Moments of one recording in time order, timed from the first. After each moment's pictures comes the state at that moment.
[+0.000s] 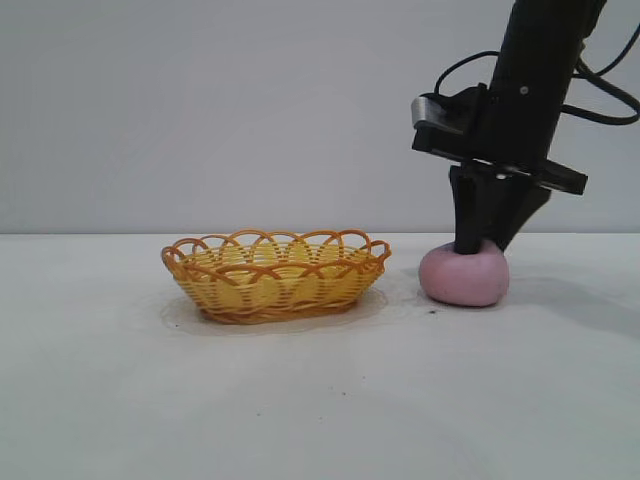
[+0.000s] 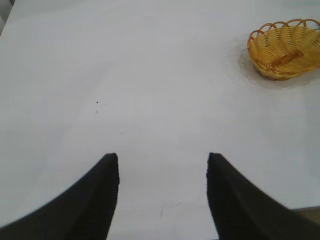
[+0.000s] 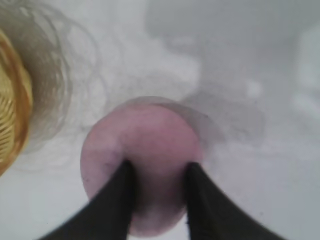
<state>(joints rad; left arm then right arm) -0.06 -0.02 -0.48 -0.01 1.12 0.00 0.26 2.20 -1.65 0.33 1.07 -0.32</state>
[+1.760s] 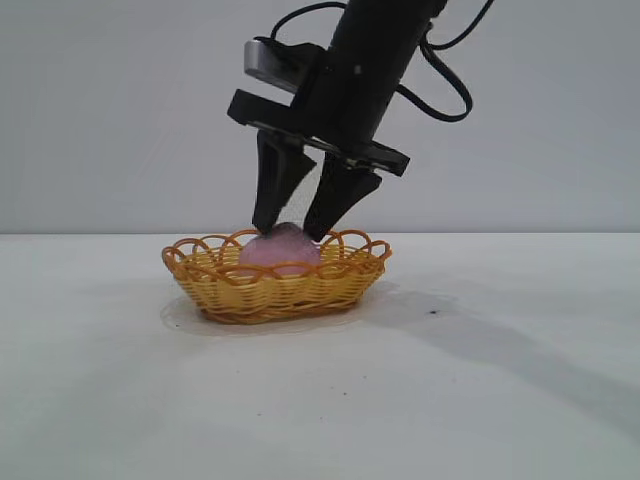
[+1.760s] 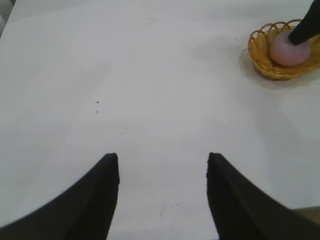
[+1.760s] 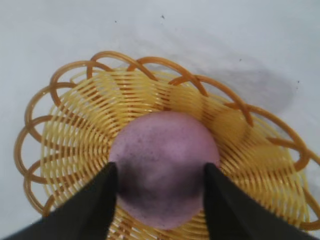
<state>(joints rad) -0.06 -0.02 -0.48 -0.01 1.12 0.00 0.55 2.16 -1.65 0.46 0.83 -0.40</state>
